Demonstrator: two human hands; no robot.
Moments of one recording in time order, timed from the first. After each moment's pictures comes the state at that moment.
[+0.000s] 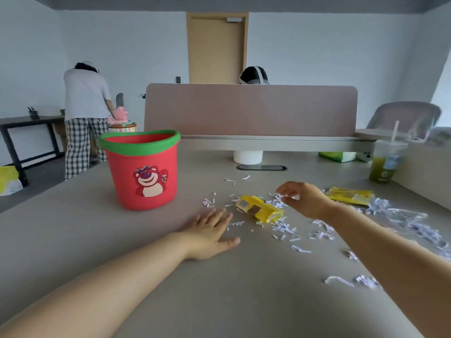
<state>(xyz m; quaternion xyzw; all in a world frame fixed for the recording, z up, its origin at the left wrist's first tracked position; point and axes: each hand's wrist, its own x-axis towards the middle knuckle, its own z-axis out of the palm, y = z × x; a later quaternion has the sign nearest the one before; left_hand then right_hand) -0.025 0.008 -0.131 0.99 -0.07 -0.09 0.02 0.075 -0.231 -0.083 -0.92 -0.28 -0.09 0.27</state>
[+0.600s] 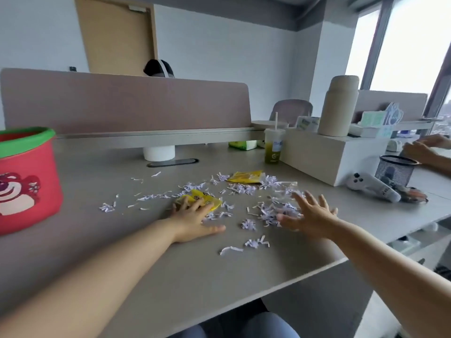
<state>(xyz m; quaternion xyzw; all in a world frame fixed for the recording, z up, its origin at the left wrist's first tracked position) 0.030 -0.135 -0.134 0.98 -0.17 -0.09 0.06 -0.011 -0.430 -0.123 -0.99 0.07 0.01 0.14</state>
